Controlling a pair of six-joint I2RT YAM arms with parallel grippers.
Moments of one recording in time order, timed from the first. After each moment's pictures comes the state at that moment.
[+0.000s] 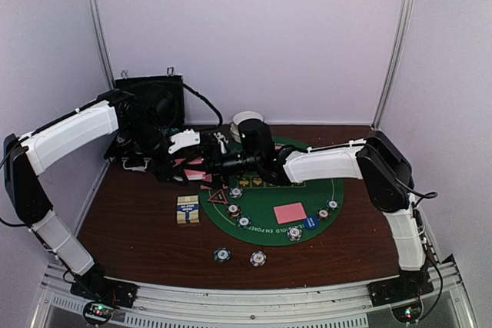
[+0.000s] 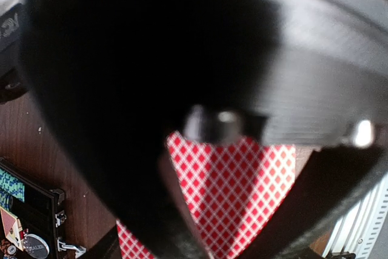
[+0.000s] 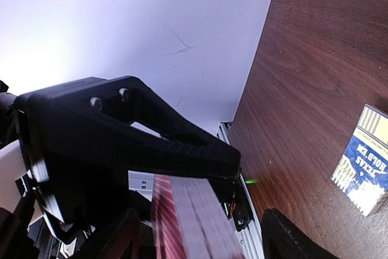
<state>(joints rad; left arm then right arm) -0.57 1.59 1.50 -1.10 0.28 0.76 0.91 2.21 1.63 0.42 -0.77 1.24</state>
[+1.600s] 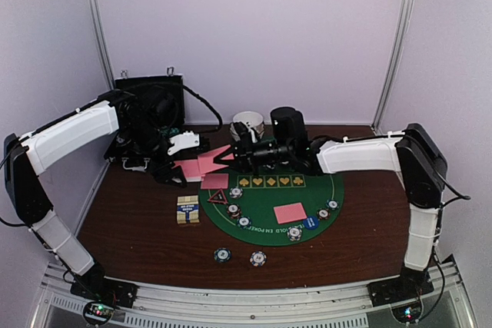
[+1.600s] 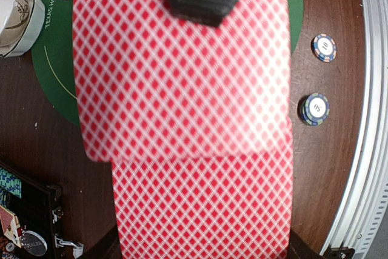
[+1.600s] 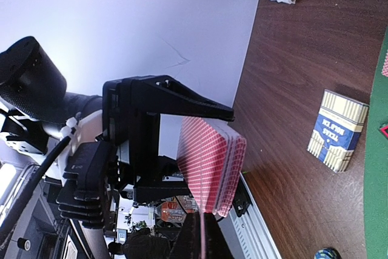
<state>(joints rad) -0.57 1.60 1.50 -1.12 0.27 0.76 0.81 1.96 1.38 0.38 -0.78 1.23</state>
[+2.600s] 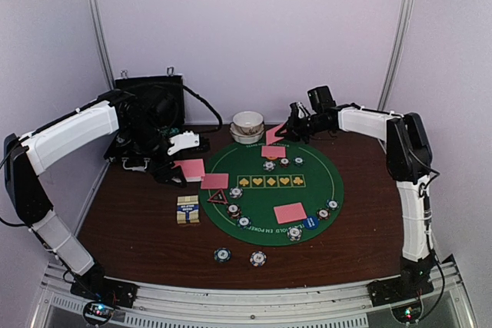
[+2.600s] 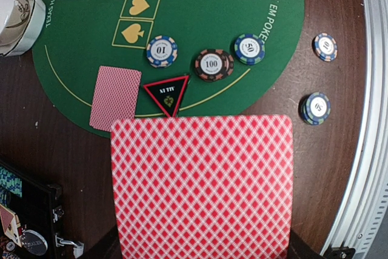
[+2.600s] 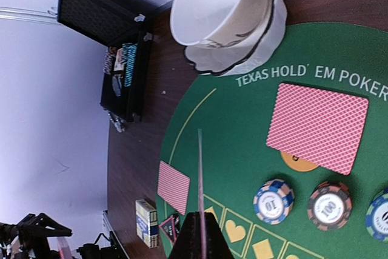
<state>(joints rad) -0.57 1.60 1.50 -1.12 0.27 0.76 0.36 2.21 1.82 -0.31 -0.64 0.70</state>
